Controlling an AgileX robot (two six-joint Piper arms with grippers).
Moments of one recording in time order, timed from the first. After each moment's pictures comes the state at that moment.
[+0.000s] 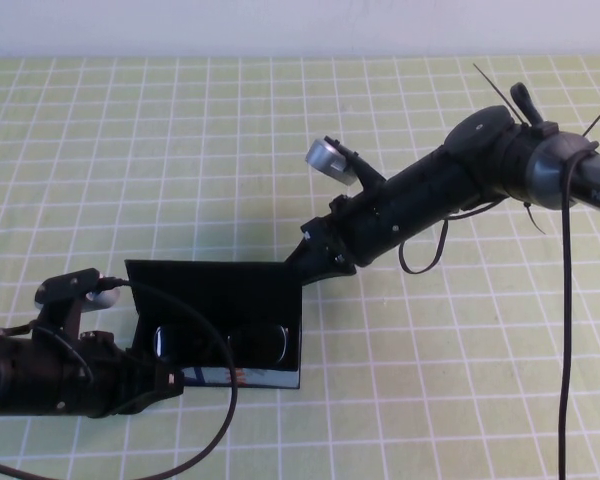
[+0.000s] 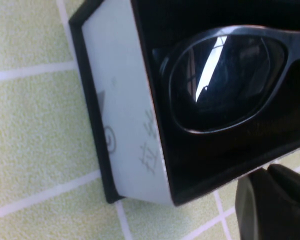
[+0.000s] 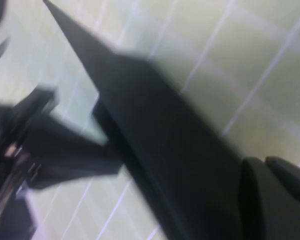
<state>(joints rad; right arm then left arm) 0.40 2.23 -1.67 1.11 1.13 -0.73 -0.11 1.56 -0.54 -1.40 0.62 1.30</state>
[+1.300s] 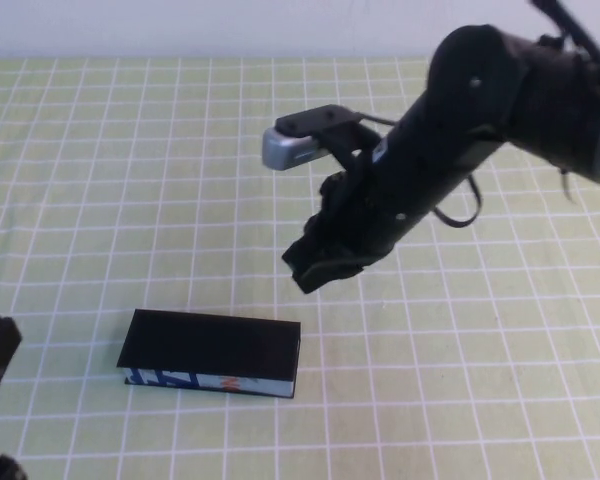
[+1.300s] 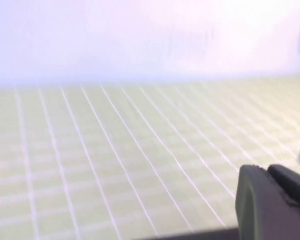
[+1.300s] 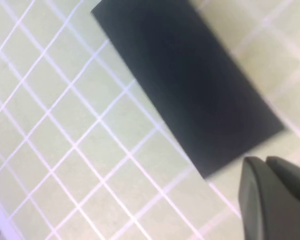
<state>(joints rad) 0.61 1.85 -1.61 0.51 1.08 -0.33 -0.11 0.35 -0.29 -1.16 0.36 1.05</state>
